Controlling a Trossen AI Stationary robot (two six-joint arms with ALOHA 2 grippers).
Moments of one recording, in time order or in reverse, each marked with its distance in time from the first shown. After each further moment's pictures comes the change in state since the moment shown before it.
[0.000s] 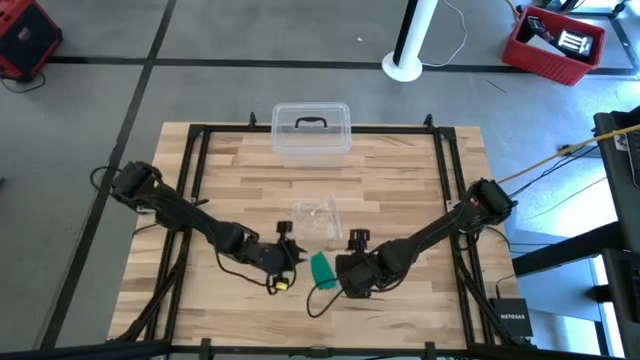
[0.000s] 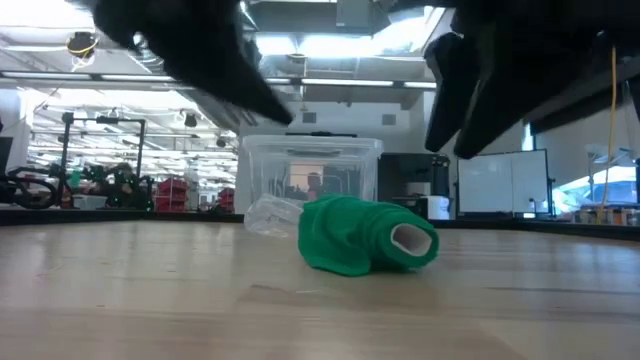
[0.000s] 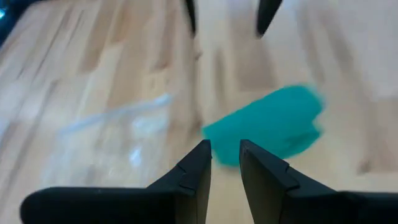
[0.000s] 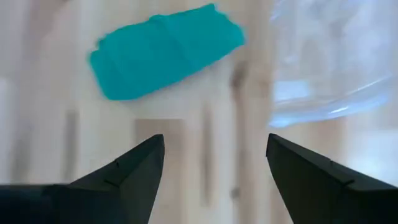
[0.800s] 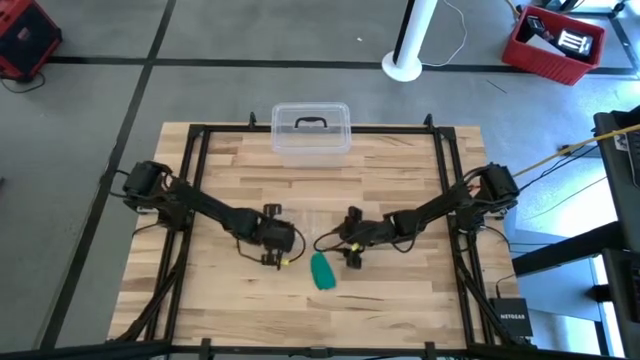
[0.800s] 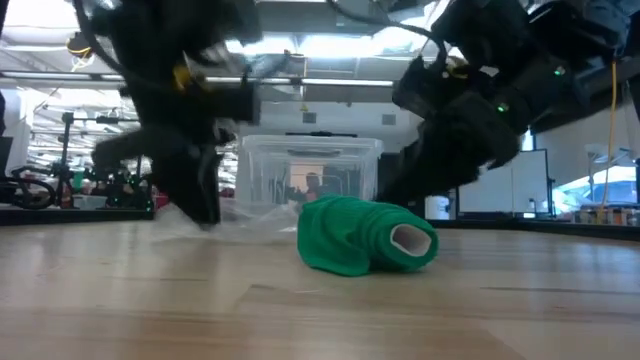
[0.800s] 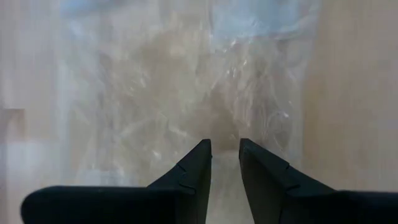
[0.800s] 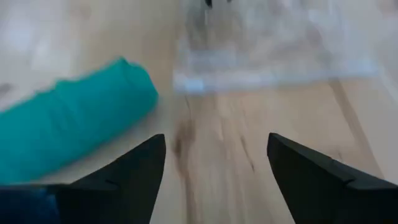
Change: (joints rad) left arm 0.172 0.065 -0.001 -0.449 0.126 -0.048; right arm -0.276 -0.116 -0.669 1.184 -0.200 -0.191
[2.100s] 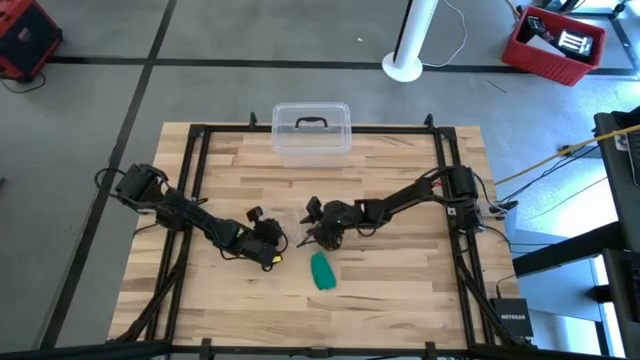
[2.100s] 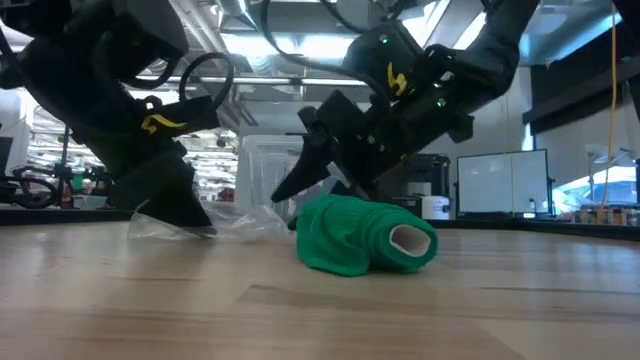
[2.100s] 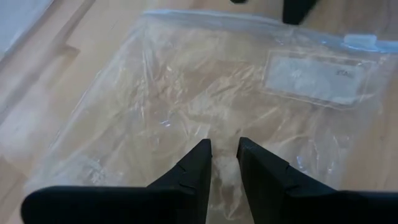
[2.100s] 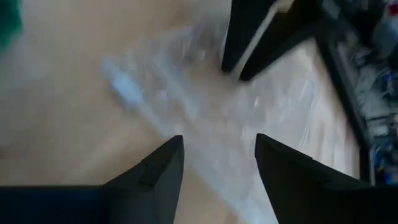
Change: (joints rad) left arm -0.126 0.009 -0.288 0.433 -0.318 -0.450; right arm -0.173 0.292 0.301 0.060 -0.150 -1.171
